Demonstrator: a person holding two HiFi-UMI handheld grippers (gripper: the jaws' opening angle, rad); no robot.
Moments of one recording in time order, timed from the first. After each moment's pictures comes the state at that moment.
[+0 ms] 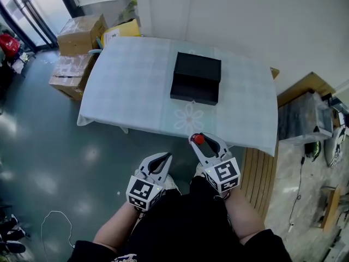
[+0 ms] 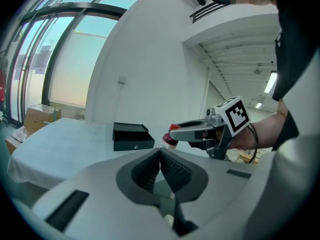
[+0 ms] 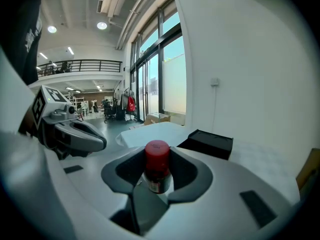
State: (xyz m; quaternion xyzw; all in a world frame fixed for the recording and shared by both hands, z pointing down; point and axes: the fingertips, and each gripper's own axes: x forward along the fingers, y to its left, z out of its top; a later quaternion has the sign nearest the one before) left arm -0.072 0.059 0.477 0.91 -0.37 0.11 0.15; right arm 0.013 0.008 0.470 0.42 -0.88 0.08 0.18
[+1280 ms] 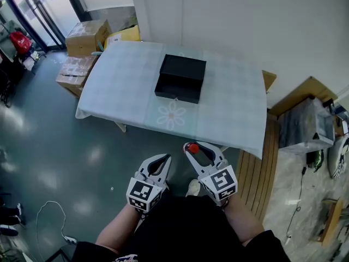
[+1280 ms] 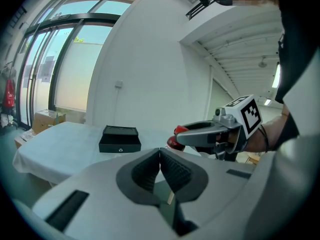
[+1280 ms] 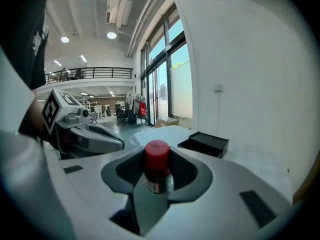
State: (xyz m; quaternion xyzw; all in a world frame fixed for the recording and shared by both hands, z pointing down) left arm 0.037 0.109 0.456 0.89 -0.42 0.11 0.14; right arm 0.103 0.081 0.444 0.36 -0.92 0.07 0.15
